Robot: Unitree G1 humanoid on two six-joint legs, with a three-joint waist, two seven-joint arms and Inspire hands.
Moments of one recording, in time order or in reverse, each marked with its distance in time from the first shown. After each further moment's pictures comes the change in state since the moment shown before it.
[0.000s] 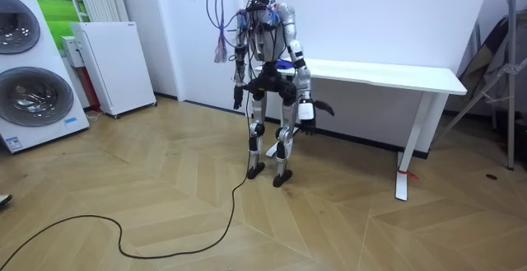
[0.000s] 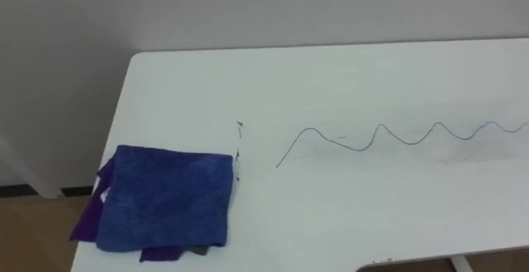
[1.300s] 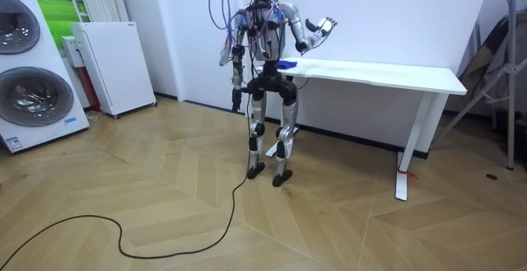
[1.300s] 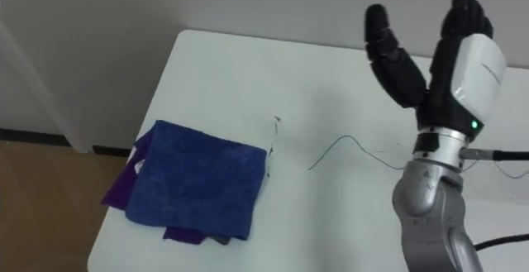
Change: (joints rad) left arm 0.004 0.017 -0.254 -0.037 -0.019 -0.075 0.055; right arm -0.192 -0.034 0.656 -1.438 -1.494 -0.154 -0.197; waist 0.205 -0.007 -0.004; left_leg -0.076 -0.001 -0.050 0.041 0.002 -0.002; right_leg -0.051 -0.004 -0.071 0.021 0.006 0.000
